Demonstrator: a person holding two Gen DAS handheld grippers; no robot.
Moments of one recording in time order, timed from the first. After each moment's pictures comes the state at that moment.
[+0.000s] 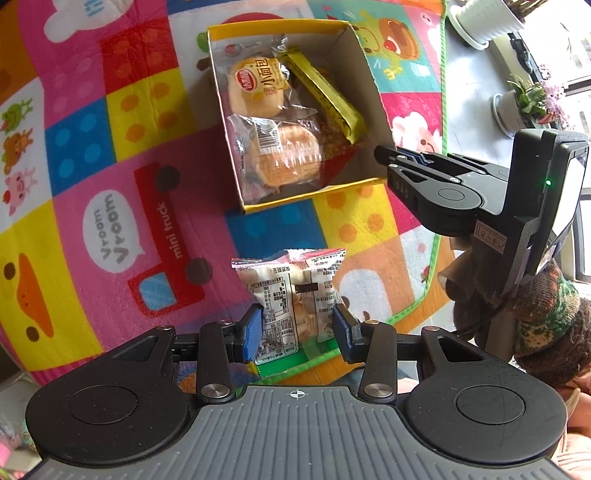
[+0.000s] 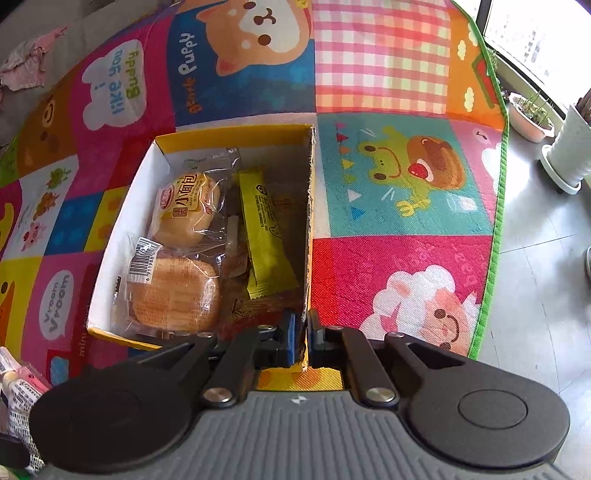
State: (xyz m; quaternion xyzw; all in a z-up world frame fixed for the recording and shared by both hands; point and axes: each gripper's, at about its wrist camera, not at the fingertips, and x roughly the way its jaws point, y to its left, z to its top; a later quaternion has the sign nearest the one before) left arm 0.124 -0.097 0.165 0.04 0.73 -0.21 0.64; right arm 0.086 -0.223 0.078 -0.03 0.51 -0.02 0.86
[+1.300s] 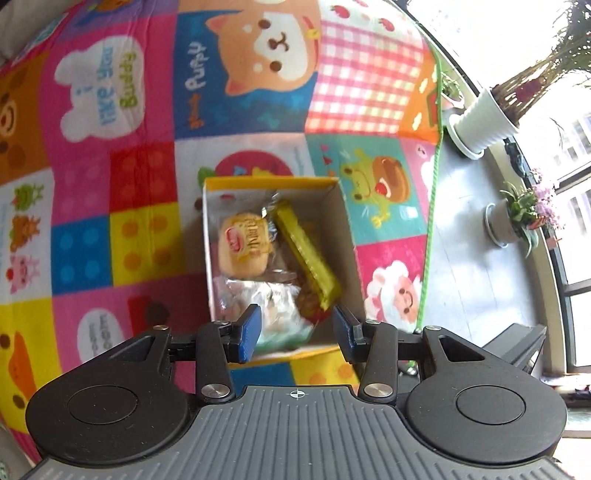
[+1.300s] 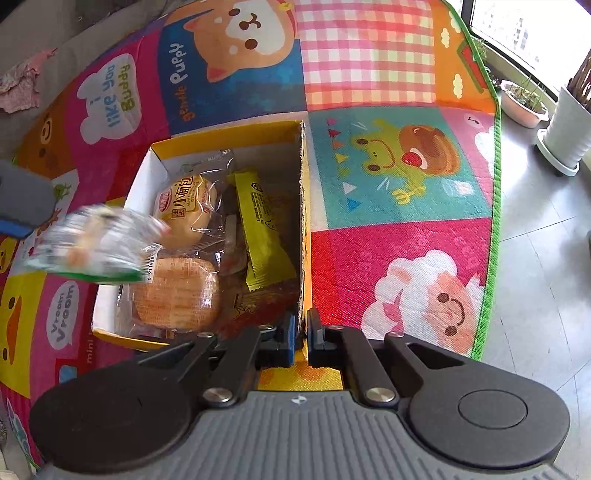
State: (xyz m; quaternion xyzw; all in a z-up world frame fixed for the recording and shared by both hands) left arm 0.181 -0.143 0.205 -0.03 0.61 -0.19 0.77; right arm 0.078 -0.235 0.075 0.01 0.51 -0.02 0.86
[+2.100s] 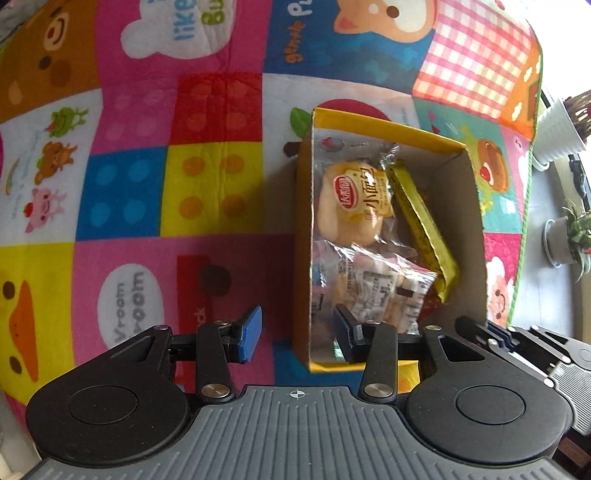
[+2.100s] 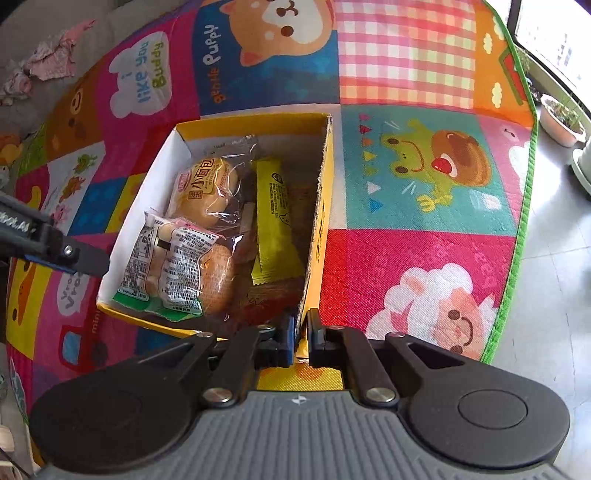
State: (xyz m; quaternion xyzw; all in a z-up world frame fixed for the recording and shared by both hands) left arm 0.180 -0.094 0.103 -0.03 0.65 -0.09 0.76; right arm 0.085 -0.237 0.070 -0.05 0.52 0.06 0.85
